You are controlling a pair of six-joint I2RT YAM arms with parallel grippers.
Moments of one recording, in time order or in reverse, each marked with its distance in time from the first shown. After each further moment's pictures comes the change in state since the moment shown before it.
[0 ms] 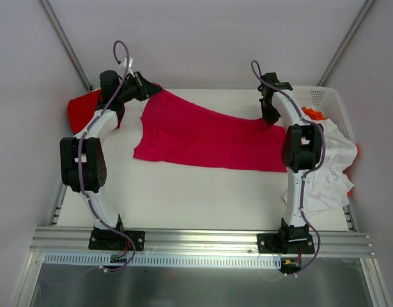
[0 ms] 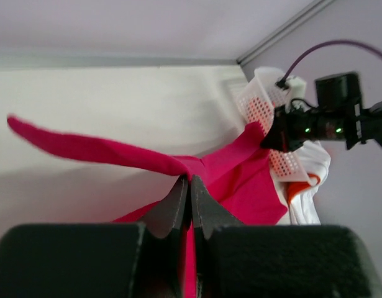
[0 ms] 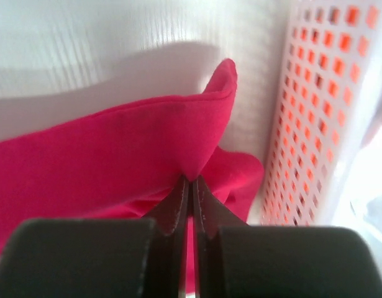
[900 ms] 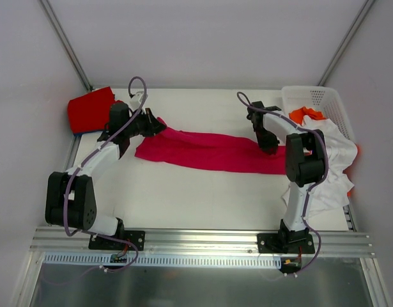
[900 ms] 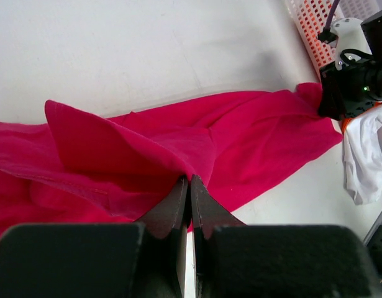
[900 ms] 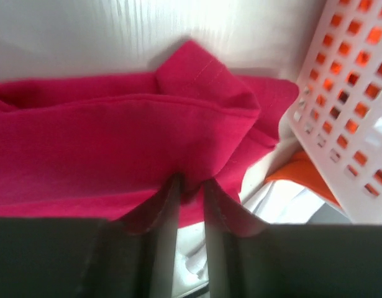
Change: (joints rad) left arm -0.124 -0.384 -0.495 -0.198 -0.186 0.288; right arm 0.122 -0.284 -0.573 0.050 0.159 0.074
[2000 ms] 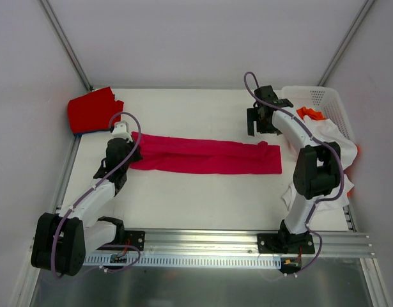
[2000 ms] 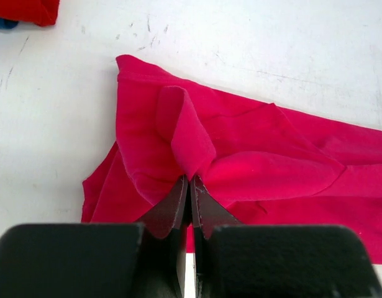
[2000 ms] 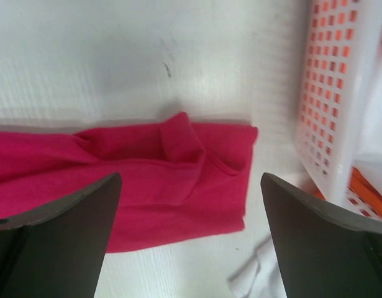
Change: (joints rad) left arm -0.045 -0.401 -0.481 0.079 -0.680 0.055; right arm 0.001 -0.211 0.001 0.126 -0.138 0.064
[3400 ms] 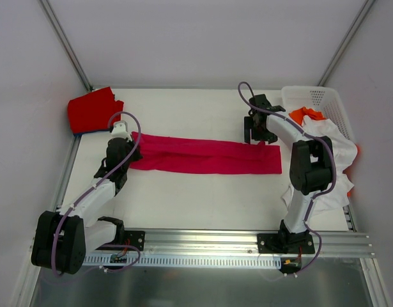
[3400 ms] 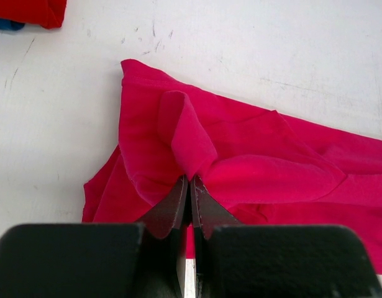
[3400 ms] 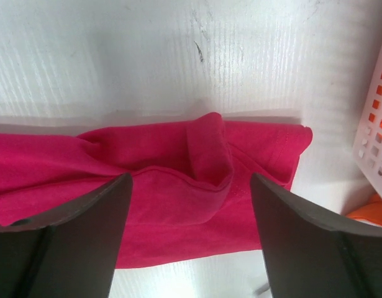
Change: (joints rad) left arm 0.000 0.011 -0.002 0.021 -0.027 -0.020; right arm 0.016 0.084 -0.074 0.091 -0.078 0.058
